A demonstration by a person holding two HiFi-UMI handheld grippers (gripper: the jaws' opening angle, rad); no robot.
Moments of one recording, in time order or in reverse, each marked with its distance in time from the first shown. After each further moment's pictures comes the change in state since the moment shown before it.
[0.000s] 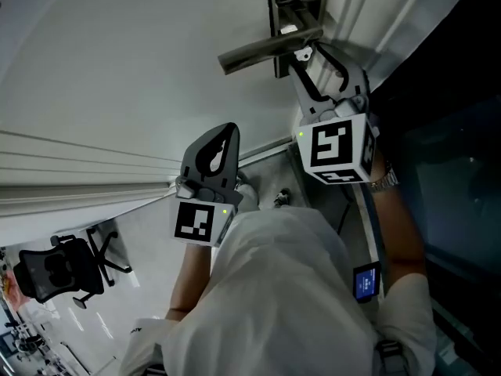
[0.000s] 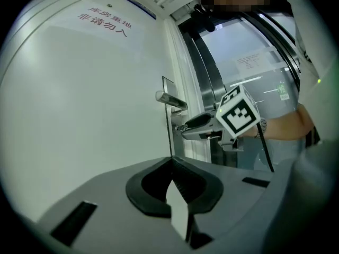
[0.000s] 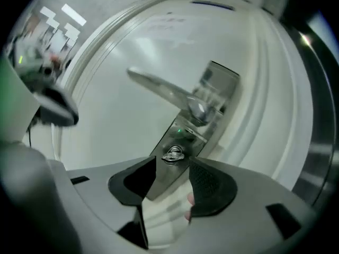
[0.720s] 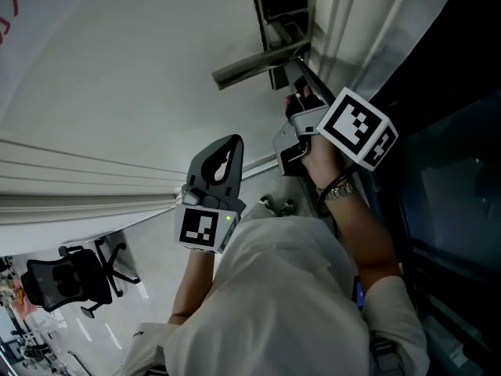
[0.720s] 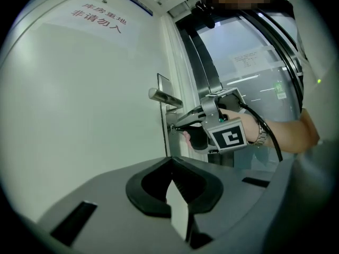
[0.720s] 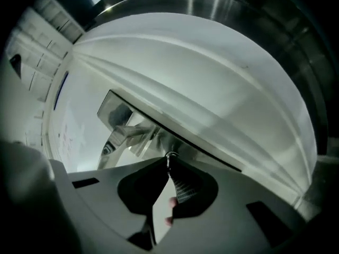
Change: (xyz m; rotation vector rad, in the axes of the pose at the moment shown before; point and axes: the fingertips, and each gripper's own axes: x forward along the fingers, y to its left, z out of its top) left arm 0.006 -0.010 0.000 0.014 0.017 -0.033; right arm 0.010 -0.015 -0.009 1.580 -0.181 0.135
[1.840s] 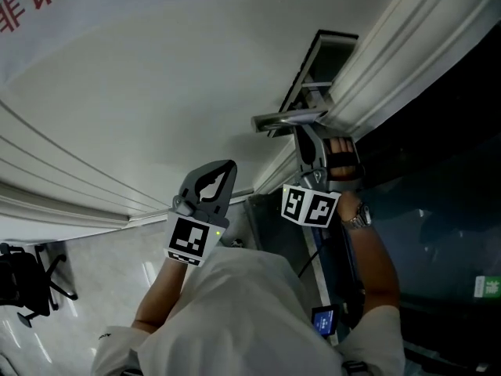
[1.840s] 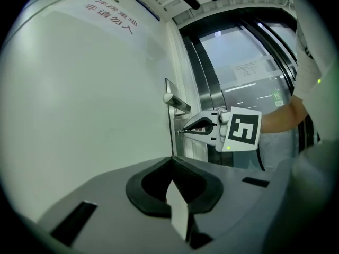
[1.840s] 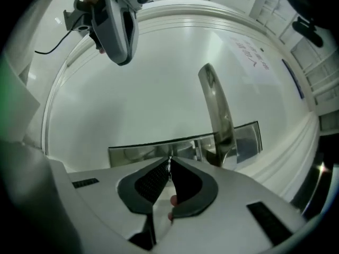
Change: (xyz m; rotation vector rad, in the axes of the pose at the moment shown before) left arm 0.004 0.030 0.005 -0.025 -0.058 -0.049; right arm 0.001 0.010 -0.026 -2.392 0.135 -0.259
